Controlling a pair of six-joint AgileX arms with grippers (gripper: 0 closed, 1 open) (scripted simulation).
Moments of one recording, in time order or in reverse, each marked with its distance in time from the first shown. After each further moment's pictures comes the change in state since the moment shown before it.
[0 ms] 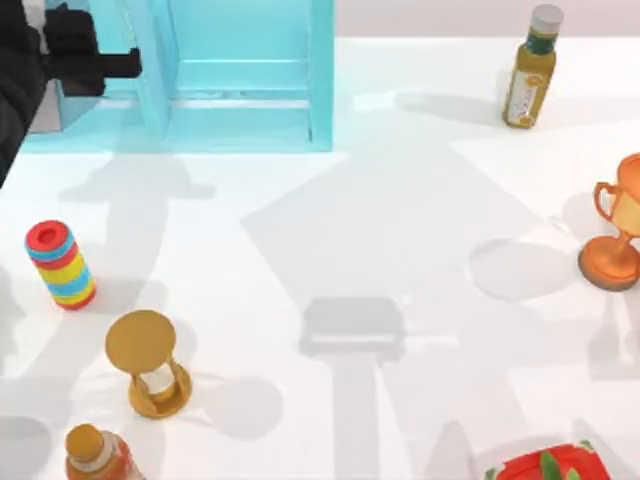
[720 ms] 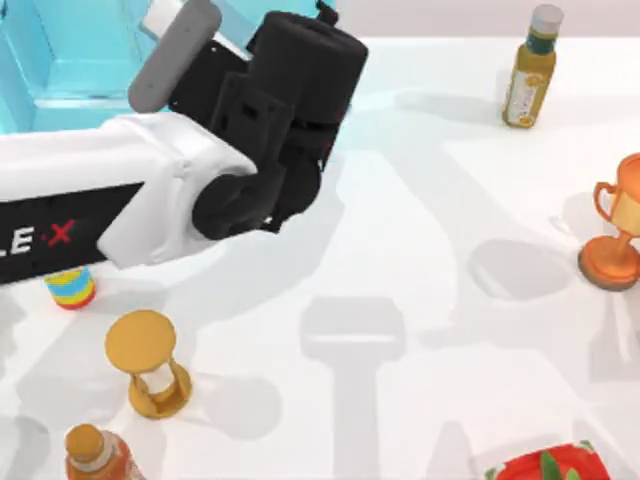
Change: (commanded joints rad) left arm -0.465 0.453 0.336 -0.213 -0.494 -1.236; right arm 0.000 0.000 0.000 0.000 0.000 0.000
